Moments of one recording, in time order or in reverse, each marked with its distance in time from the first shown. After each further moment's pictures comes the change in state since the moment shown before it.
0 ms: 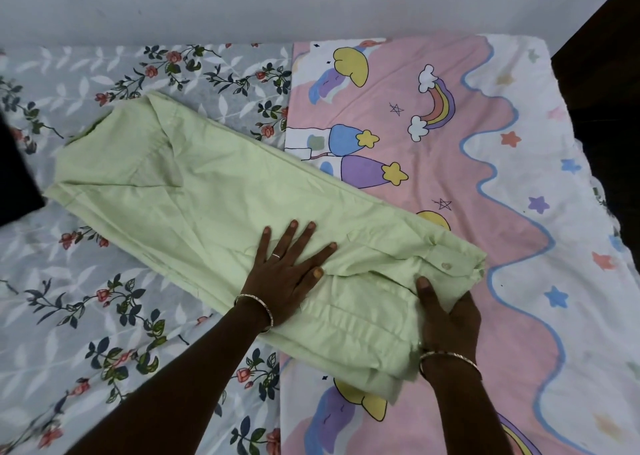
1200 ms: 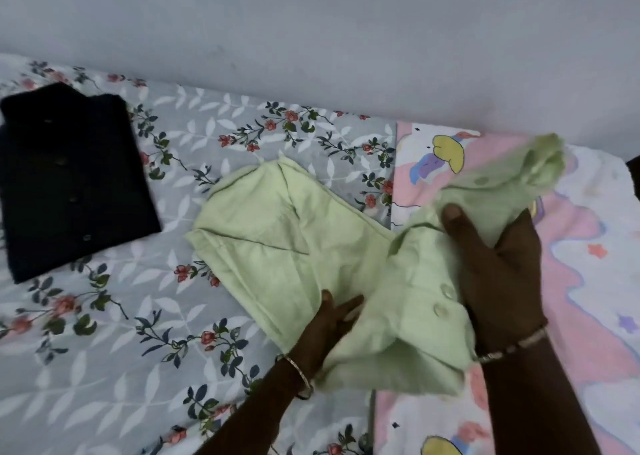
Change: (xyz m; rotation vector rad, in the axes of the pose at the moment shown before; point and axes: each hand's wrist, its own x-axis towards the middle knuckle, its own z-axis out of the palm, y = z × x) left_hand -0.033 -0.083 -0.076 -2.308 -0.215 -0.807; right_hand -0.066 -0.188 0.218 -0.089 -0.335 -0.472
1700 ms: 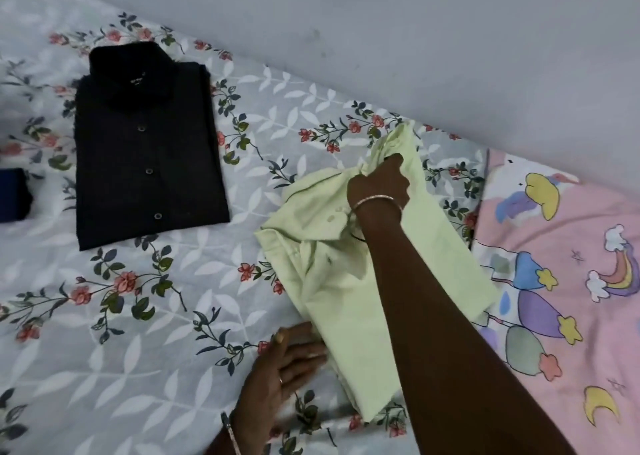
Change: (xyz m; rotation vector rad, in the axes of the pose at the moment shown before) left_hand -0.074 0.023 -0.123 -0.102 0.354 0.187; right_hand 0.034 0.025 0.278 -0.644 -0.309 0.267
